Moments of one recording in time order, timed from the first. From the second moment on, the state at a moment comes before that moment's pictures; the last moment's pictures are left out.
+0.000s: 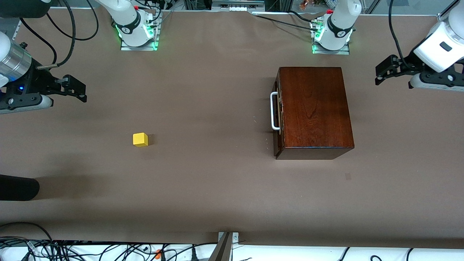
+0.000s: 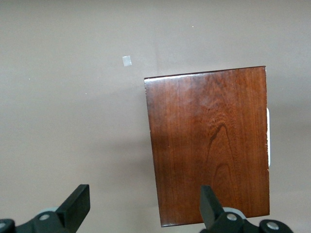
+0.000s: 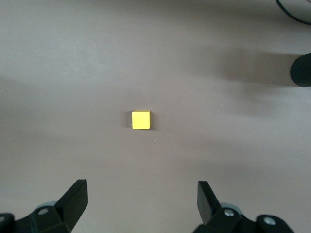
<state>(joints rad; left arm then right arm) -0.06 -0.01 -0.08 -1.54 -0.01 1.51 -0.06 0.18 0.14 -0.07 -1.43 0.00 1.58 -0.03</state>
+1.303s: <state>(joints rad) -0.39 0.34 -0.57 -1.54 0.32 1.66 -0.88 0.18 0.14 -0.07 -1.43 0.00 1.57 -0.03</state>
